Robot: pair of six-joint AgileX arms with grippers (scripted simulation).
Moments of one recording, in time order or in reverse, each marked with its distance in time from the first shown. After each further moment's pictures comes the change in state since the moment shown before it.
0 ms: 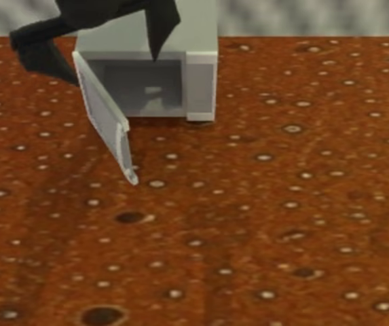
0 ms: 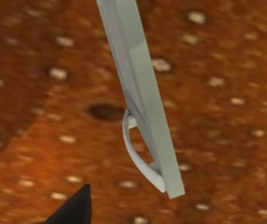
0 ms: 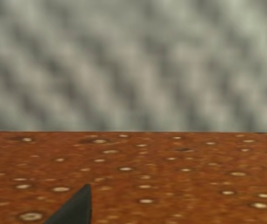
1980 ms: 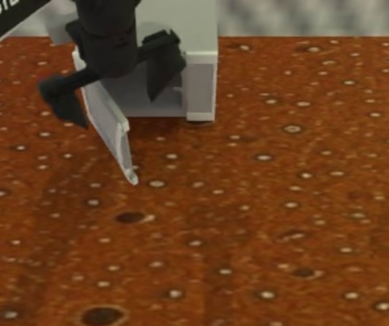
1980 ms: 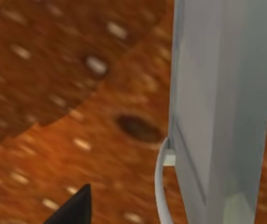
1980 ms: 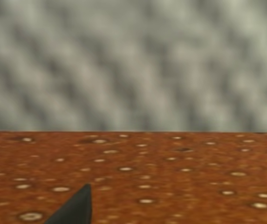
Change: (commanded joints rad) left arm -0.034 0.049 -0.196 0.126 -0.136 -0.317; right arm 0.000 0.000 0.000 0.000 0.000 0.000
